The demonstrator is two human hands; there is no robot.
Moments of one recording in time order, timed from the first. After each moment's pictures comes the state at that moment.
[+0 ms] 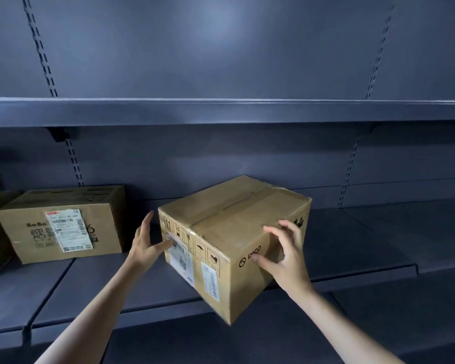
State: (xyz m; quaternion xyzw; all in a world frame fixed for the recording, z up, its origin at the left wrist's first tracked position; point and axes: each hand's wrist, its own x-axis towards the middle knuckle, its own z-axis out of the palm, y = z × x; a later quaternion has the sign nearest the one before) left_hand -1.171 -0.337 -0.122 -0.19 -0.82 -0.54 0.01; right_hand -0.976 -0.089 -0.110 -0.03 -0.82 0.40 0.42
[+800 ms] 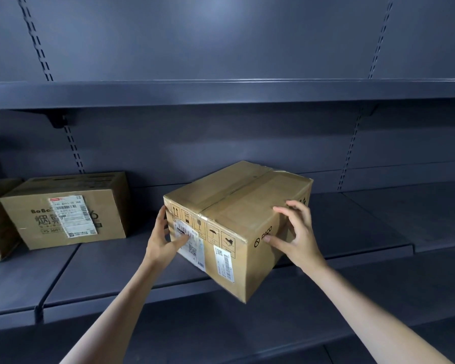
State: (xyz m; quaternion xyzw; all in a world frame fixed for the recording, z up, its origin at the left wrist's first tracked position) left_hand -1.145 -0.317 -0.153 -0.19 -0.78 -0.59 0.01; right_hand -0.965 -0.067 -0.108 -0.03 -0.84 0.39 0.38
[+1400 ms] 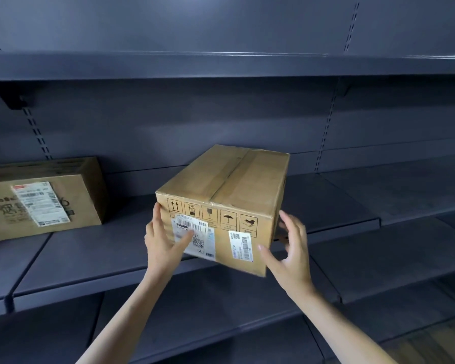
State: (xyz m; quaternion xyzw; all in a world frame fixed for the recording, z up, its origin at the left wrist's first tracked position) left_hand -1.065 -0.278 -0.160 -0.17 -0.80 -0.56 0.08; right_hand -0.901 -0.092 -0.151 -0.09 -0.78 0.43 0.45
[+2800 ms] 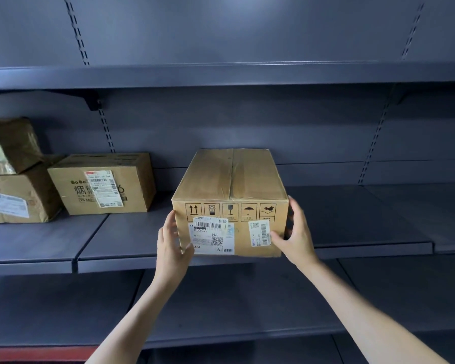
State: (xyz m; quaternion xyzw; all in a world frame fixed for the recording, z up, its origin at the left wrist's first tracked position) left_hand -1.040 -0.331 -0.164 -0.16 -0.81 -0.54 0.14; right_hand -0.961 -0.076 -0.144 -0.05 -0.83 0.45 0.34
